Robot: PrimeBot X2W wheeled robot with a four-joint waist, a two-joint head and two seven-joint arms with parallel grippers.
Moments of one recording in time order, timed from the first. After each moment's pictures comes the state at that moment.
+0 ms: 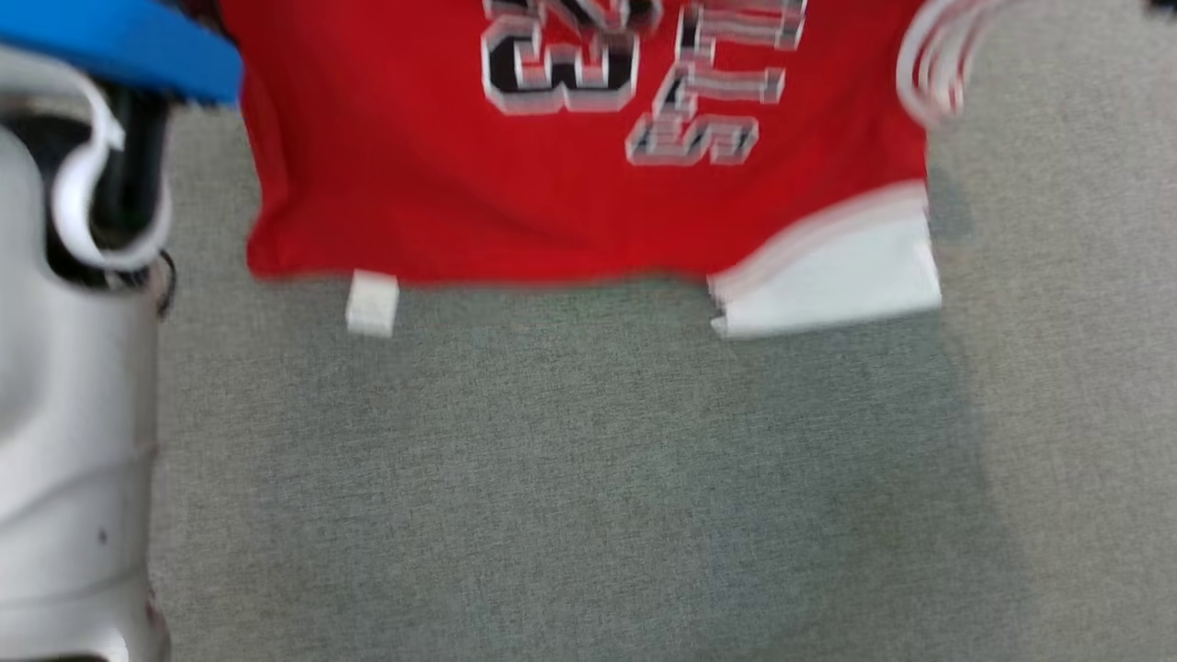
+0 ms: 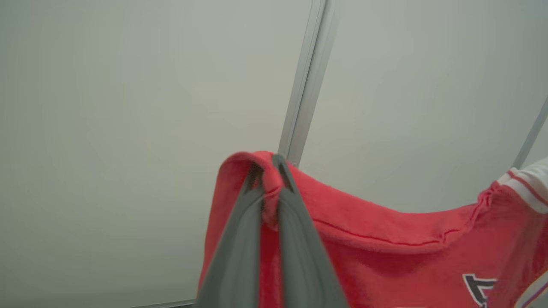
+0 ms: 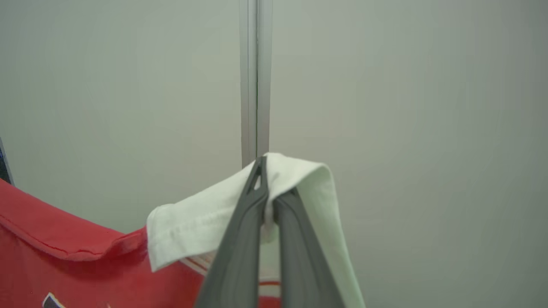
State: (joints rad) left arm -0.90 0.25 -0.12 0.14 -0.49 -0.09 0.13; right arm -1.06 -0.31 0.07 0.18 0.45 0.13 0.11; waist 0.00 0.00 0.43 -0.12
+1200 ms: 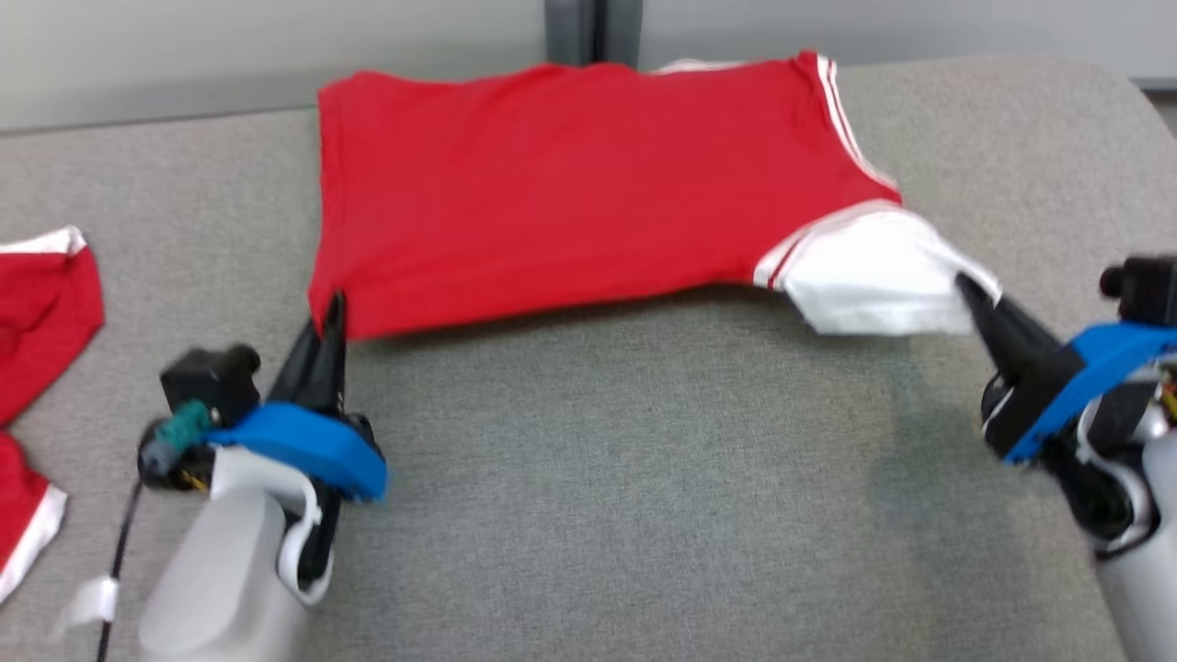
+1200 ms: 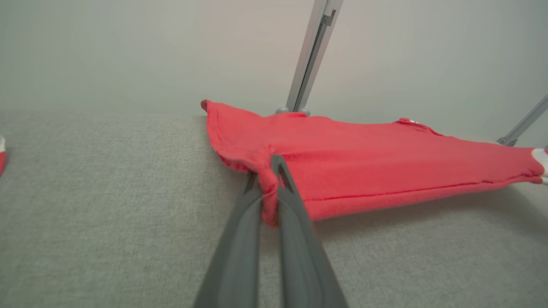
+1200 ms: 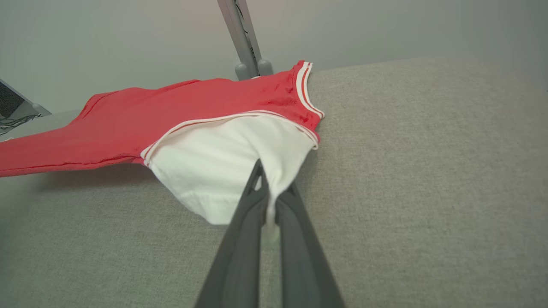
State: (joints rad) left arm -0.53 0.22 -0.30 0.66 -0.50 -0.13 -0.25; right arm -0.51 -0.39 0.17 0.40 0.66 0.13 0.19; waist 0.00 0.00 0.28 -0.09
